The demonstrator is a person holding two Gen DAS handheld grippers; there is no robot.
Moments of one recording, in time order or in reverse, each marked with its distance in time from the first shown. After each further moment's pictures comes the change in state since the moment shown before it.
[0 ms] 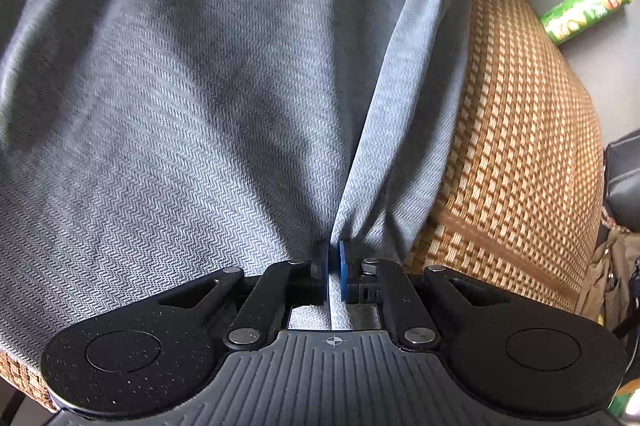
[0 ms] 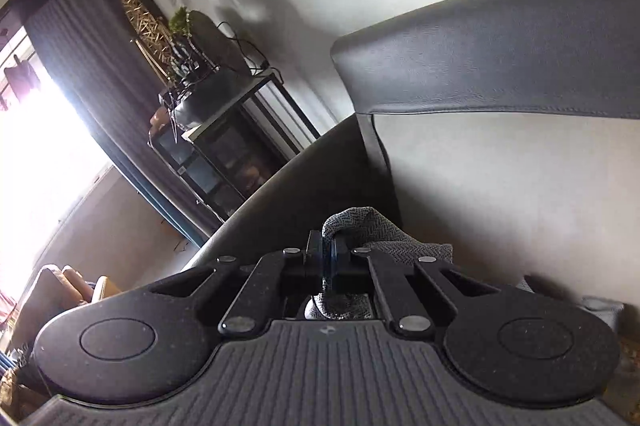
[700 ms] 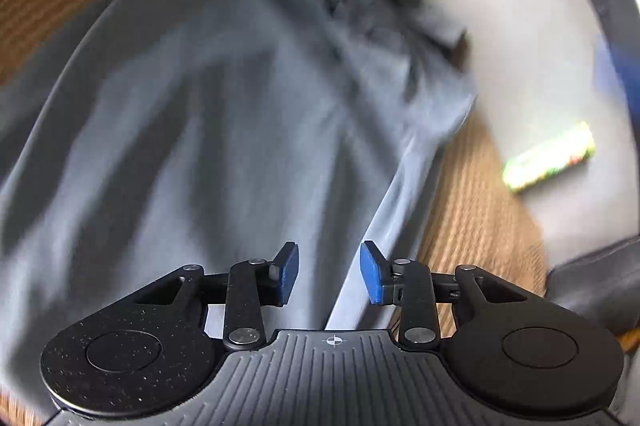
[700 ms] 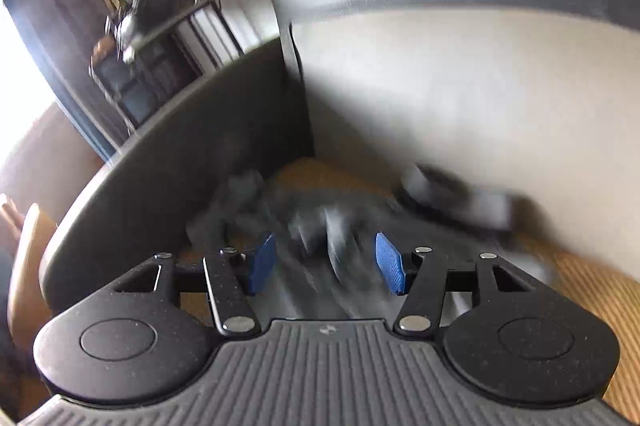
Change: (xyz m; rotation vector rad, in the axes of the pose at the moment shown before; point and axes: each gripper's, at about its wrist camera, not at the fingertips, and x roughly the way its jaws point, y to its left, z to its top) left arm -0.073 0.016 0.108 -0.147 -0.277 -0.160; right arm -0.112 -0.029 -0.160 -0.048 0.129 -0.252
